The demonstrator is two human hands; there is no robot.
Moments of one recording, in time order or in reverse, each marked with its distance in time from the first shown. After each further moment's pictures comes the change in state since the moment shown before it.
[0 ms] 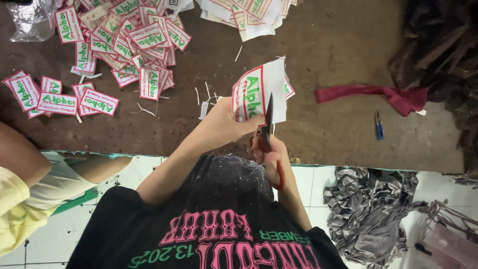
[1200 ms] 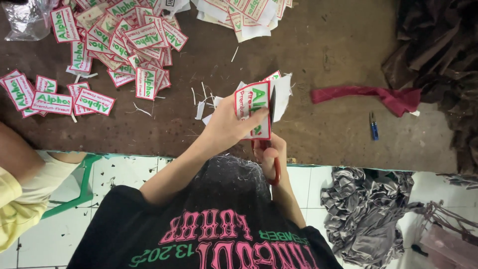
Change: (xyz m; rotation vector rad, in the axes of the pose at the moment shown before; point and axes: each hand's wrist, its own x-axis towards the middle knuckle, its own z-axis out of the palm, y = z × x) left_hand -0.007 0.011 0.025 -0.072 0.157 0.144; right_hand 0.004 -0.003 0.000 -0.031 0.126 -0.061
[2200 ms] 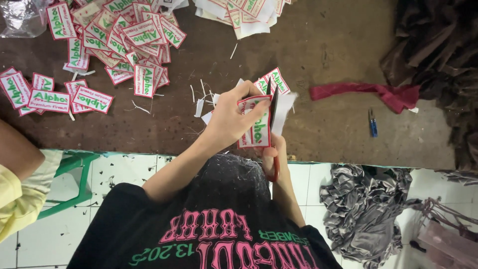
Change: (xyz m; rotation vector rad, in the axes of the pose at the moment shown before) left_hand 0.005 -0.019 0.000 0.075 0.014 0.085; right_hand 0.006 -0.026 0.003 0.017 0.011 -0.030
